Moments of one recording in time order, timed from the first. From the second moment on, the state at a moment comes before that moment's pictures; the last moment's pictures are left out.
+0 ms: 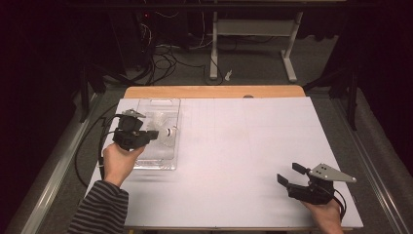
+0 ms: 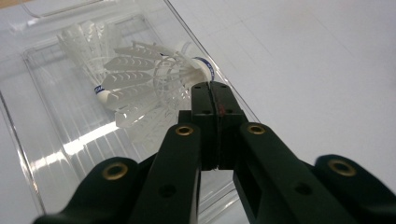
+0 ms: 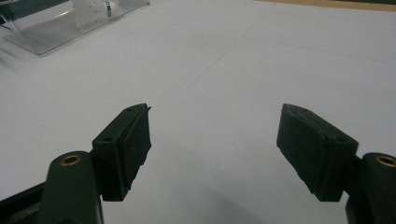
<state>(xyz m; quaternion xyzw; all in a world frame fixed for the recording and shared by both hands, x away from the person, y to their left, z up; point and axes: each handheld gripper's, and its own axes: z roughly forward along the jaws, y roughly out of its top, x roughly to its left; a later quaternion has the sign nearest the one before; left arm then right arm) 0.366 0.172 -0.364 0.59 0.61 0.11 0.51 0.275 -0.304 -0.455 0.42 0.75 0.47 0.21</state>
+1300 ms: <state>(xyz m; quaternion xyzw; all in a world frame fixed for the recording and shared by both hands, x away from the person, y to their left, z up) 0.374 0.183 -0.388 0.60 0.64 0.11 0.47 0.275 -0.303 -0.455 0.42 0.75 0.47 0.21</state>
